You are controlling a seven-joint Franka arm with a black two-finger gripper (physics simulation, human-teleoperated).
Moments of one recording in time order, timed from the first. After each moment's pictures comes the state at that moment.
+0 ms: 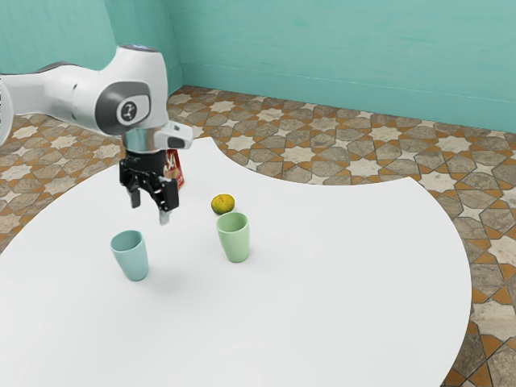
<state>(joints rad) -0.13 0.05 0.13 -1.93 0.07 1.79 0.17</state>
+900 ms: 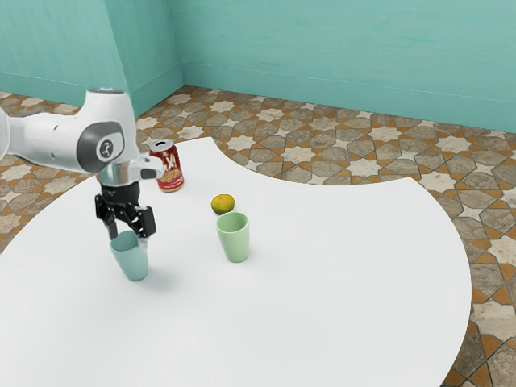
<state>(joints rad) -0.11 0.08 0.27 -2.10 0.01 1.98 0.20</state>
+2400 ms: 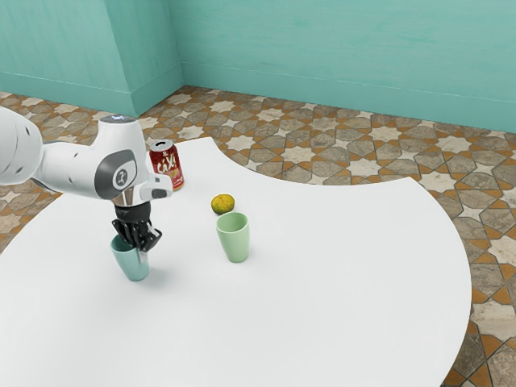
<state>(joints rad) -0.10 0.22 0.27 -2.11 -0.01 2.20 0.22</state>
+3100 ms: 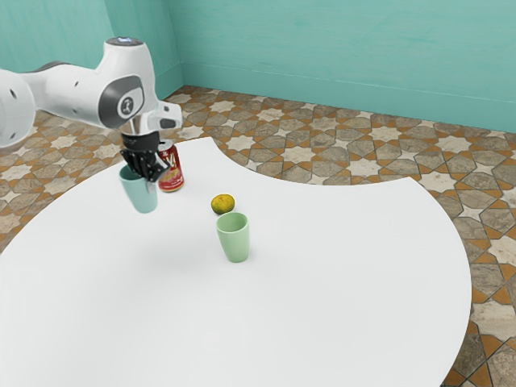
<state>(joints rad) -0.11 0.22 0.24 -1.76 0.07 1.98 0.21</state>
